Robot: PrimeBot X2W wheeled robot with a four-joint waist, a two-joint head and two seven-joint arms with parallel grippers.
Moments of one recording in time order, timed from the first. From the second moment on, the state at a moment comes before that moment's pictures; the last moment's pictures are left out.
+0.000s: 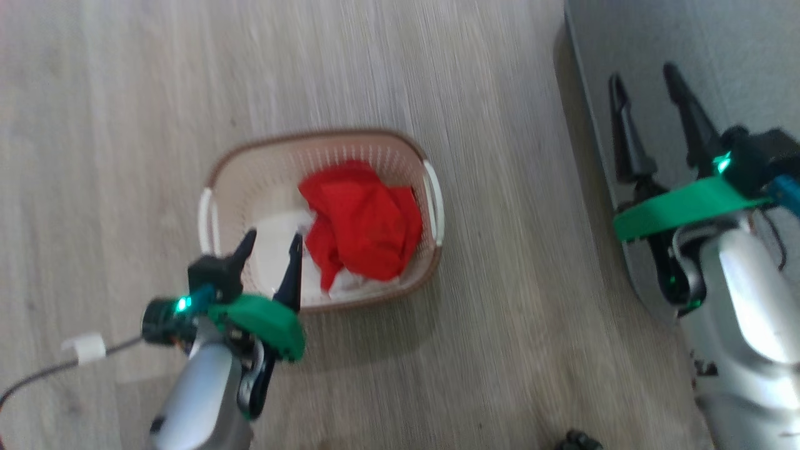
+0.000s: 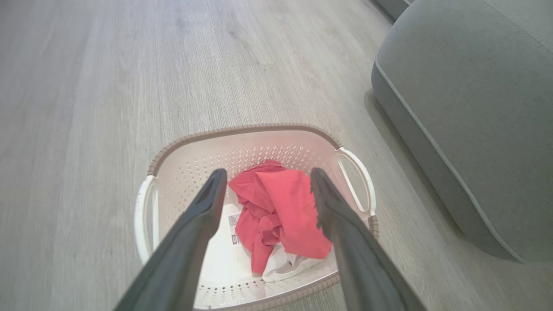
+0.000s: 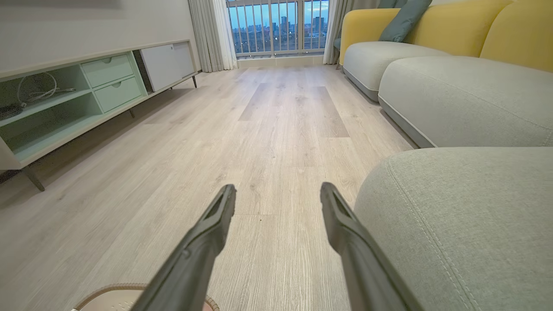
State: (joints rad) left arm -0.31 0.04 -0.22 0.54 -0.22 -0.02 -0.26; right arm -0.47 -0.16 0.10 0.30 0.28 0.13 -0.25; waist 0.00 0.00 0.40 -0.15
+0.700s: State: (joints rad) left arm -0.76 0.04 -0.37 0.99 -0.21 -0.01 -0.26; right arm -0.63 -0.14 0.11 0.23 0.27 0.13 -0.26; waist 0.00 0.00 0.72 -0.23
